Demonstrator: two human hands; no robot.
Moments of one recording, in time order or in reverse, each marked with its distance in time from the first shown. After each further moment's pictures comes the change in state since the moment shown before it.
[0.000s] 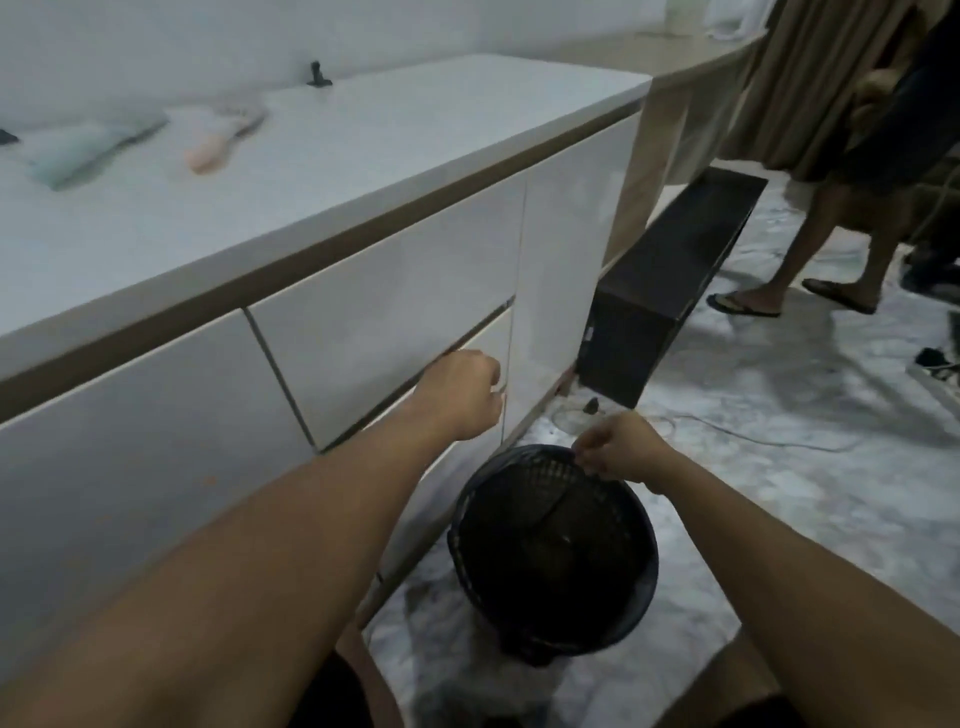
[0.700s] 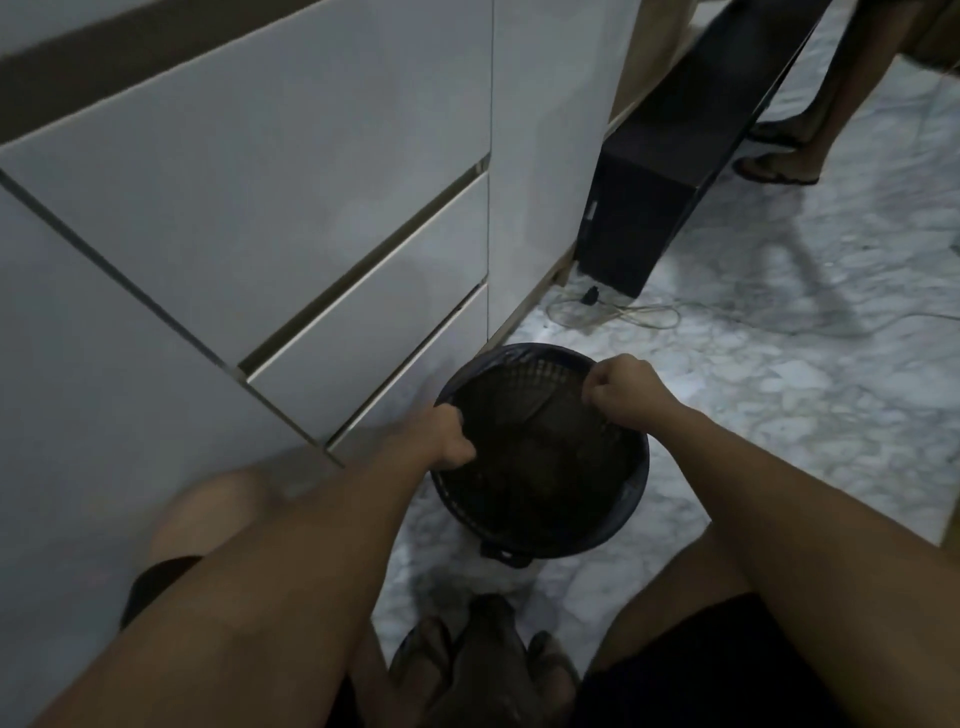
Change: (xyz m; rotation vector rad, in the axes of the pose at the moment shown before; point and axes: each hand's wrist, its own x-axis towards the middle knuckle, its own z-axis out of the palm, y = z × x) left_hand -0.028 -0.024 0.177 -0.203 -0.661 -0.354; right_hand 0.035 0.076 0.032 -0.218 0.001 0.003
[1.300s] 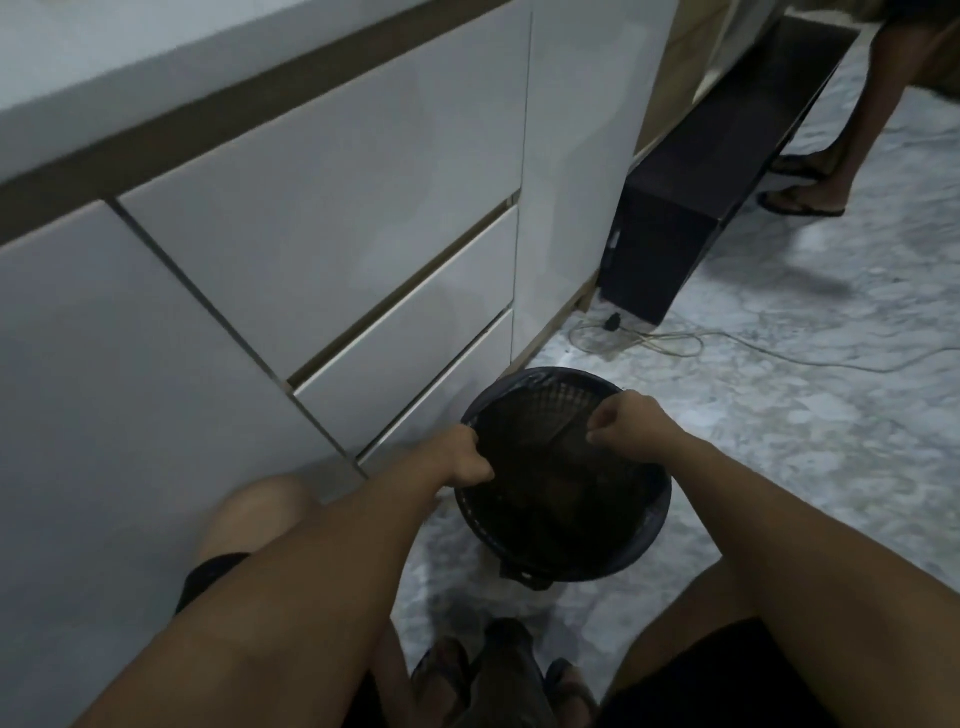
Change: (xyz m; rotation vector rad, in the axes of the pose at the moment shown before) left_hand -0.021 -0.005 -0.010 -0.148 0.000 -0.020; right_hand -0.001 -0.006 0.010 -0.038 -0.106 -0.039
